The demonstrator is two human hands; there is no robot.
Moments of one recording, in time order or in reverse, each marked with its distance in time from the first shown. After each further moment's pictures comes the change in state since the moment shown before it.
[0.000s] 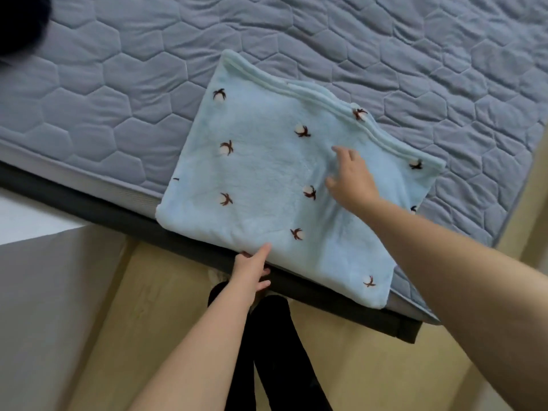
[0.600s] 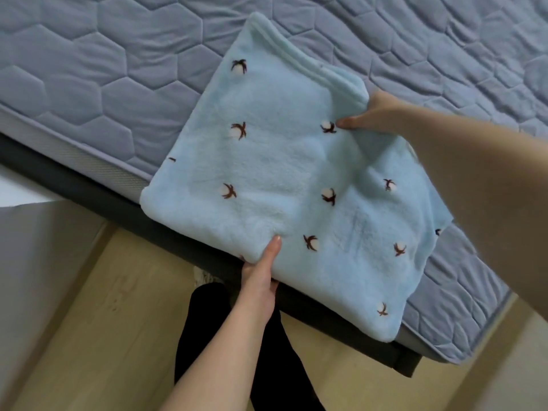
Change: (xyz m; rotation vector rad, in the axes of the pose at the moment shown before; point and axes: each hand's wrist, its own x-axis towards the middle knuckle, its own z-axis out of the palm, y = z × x) left_hand 0.036 -0.024 0.029 -0.681 -0.130 0.107; right_hand 0.161 -0.011 -0.039 -0.054 -0.246 0.049
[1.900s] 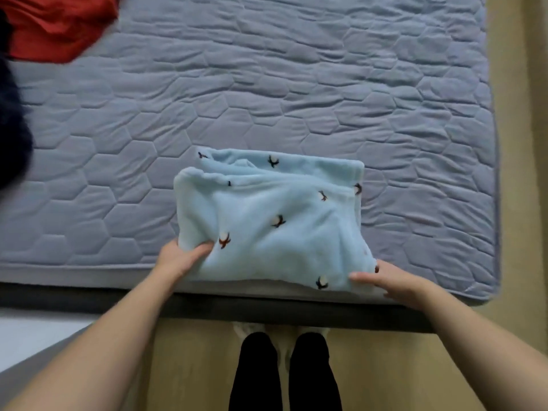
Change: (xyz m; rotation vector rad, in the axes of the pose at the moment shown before) left_hand -0.003 0.198 0.020 1.427 0.119 0.503; right_hand -0.253 0.120 0.176 1.050 -0.319 0.258
